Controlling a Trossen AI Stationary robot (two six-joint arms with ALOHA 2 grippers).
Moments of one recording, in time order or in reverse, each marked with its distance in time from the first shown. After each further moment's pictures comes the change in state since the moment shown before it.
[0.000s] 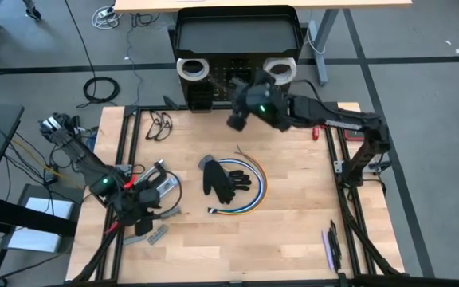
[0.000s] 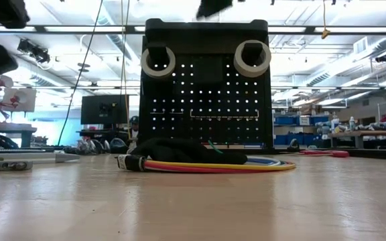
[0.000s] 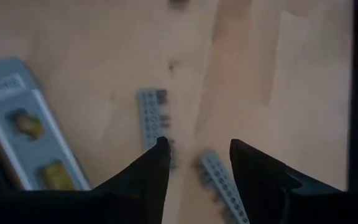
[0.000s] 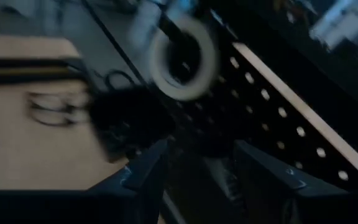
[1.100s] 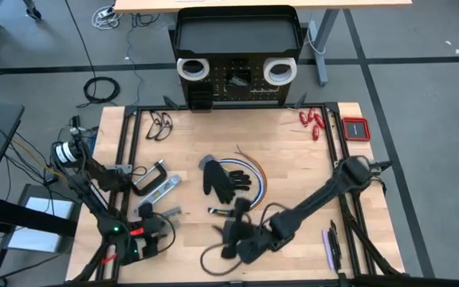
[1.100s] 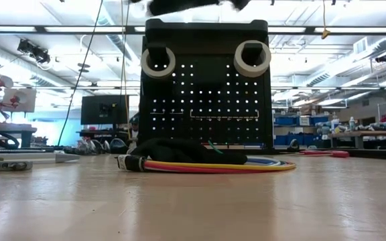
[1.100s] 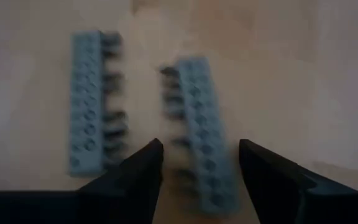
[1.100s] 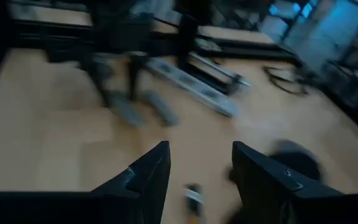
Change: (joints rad) left arm -0.322 0.625 -0.062 0.346 -0.347 -0.305; right arm 0.683 0.380 -0.266 0.434 0.166 0.486
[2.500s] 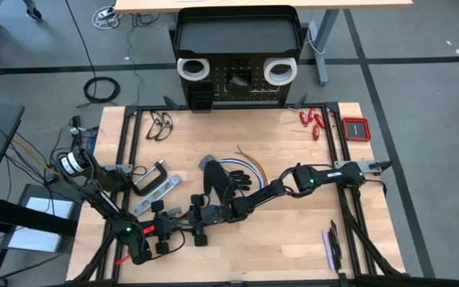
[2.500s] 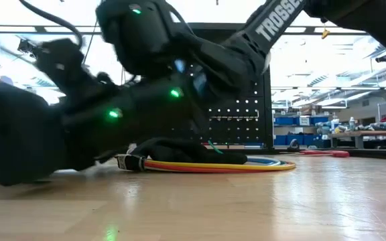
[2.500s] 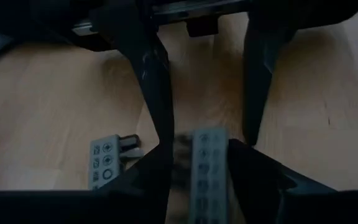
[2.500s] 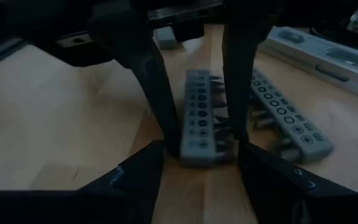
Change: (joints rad) left arm 0.098 0.143 -0.010 0.206 -0.209 0.307; right arm -0.301 0.555 0.224 0.624 -0.718 -0.227
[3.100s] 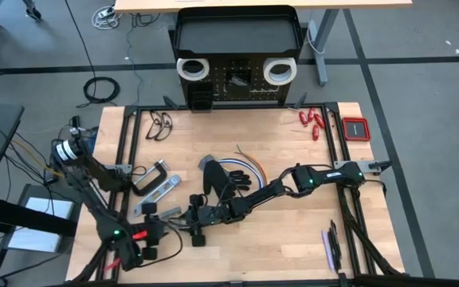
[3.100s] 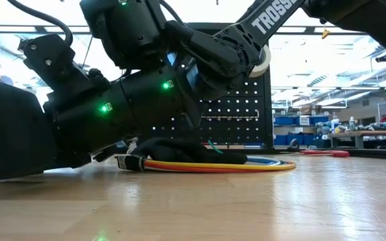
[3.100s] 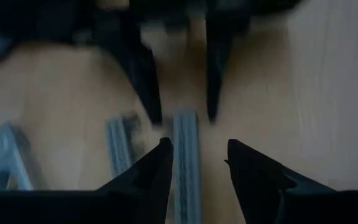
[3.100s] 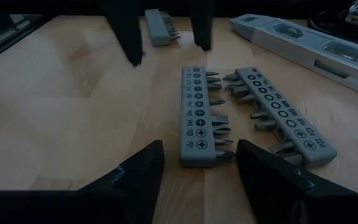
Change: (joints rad) left arm -0.064 -0.184 0.215 -0.480 0.211 -0.024; right arm -0.002 0.000 0.044 -0.096 0.031 0.033
